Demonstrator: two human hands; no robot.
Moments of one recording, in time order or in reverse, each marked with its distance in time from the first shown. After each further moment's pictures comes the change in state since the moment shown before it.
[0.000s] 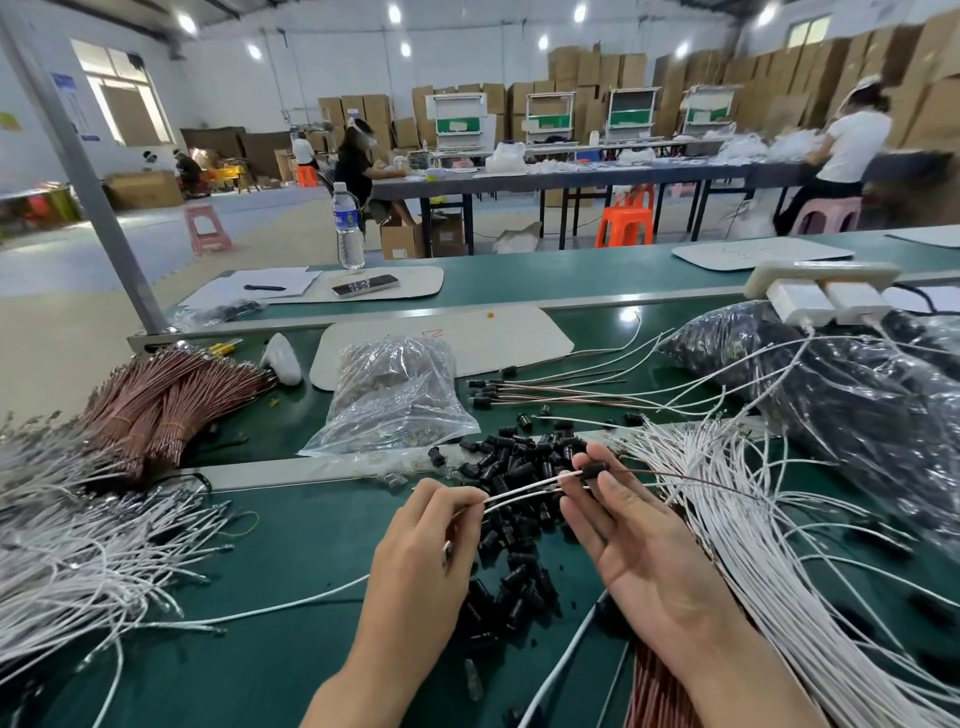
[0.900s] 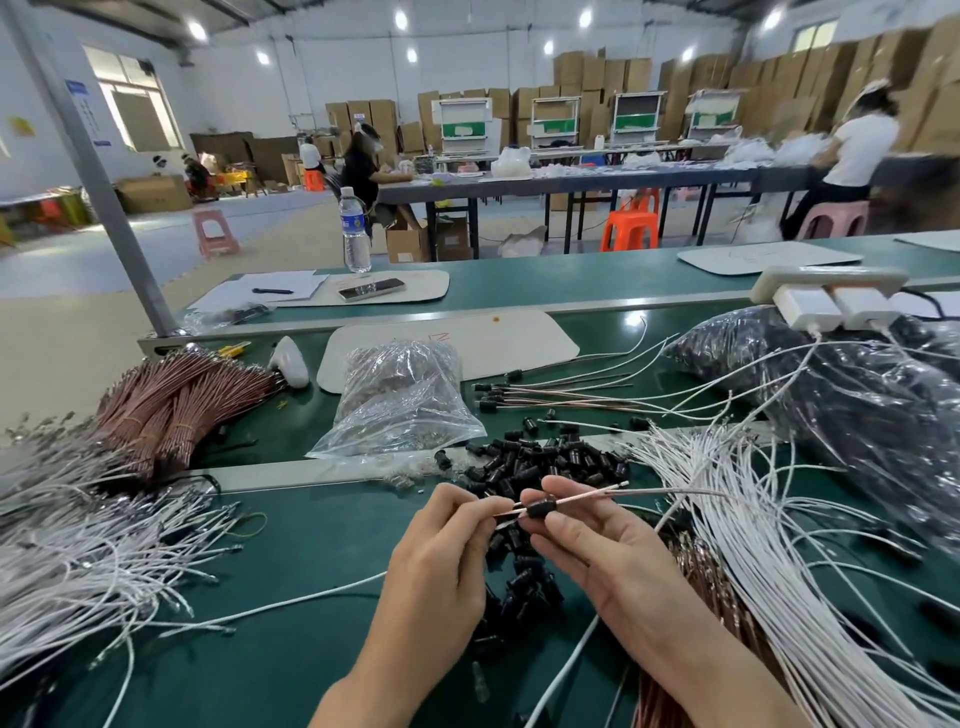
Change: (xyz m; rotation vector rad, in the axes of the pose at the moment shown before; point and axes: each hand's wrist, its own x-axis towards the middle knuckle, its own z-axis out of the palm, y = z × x) left_hand -0.001 0.001 -0.001 -0.043 -0.054 0.070; right_hand -0.002 0.020 0.007 -0.345 -0.064 0.025
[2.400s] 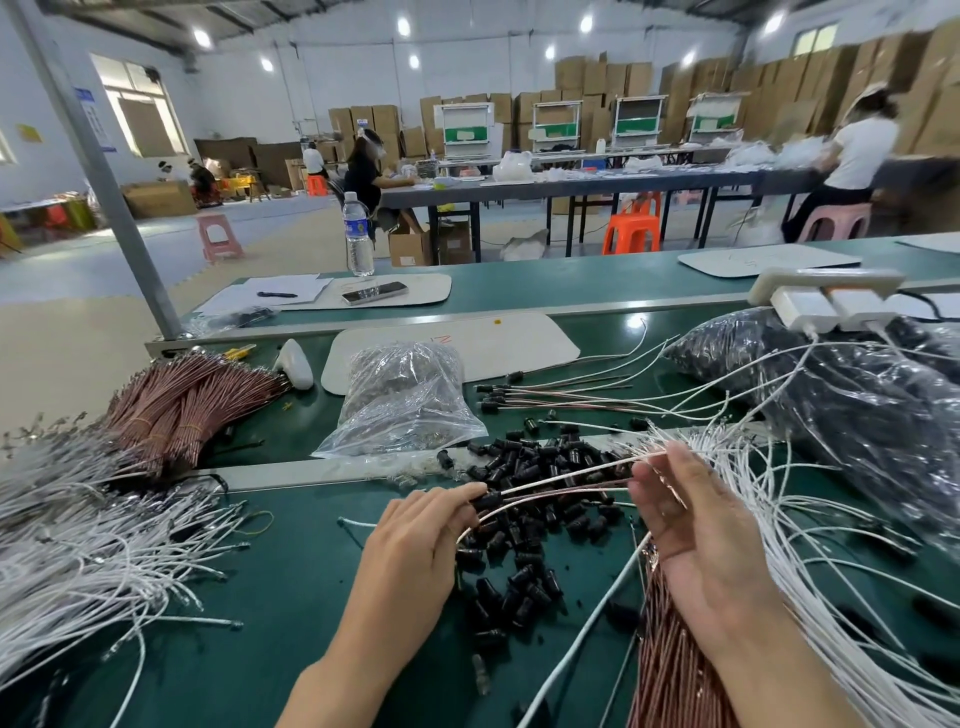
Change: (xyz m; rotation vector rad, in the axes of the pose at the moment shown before) left_hand 0.005 -0.005 -0.021 0.137 -0.012 -0.013; right_hand -0.010 -0.037 -0.027 0.229 0.297 -0.267
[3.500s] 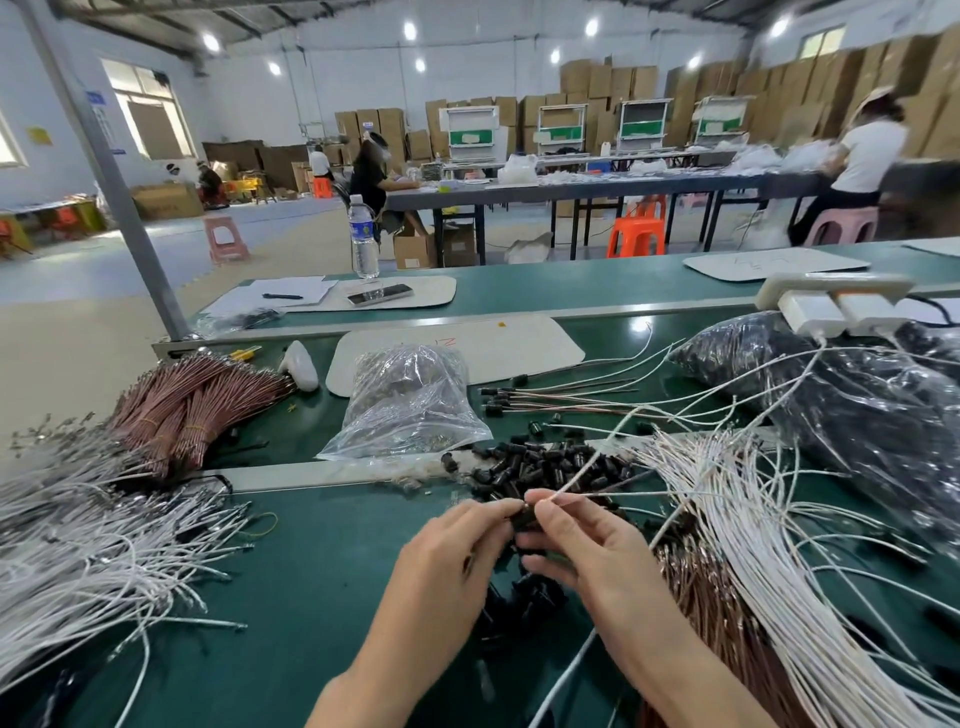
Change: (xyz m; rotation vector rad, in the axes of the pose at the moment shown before) left_hand -0.003 0.010 0.014 -0.165 -0.100 -0.059; right_hand -0.019 0.052 0.032 -0.415 -0.236 0.171
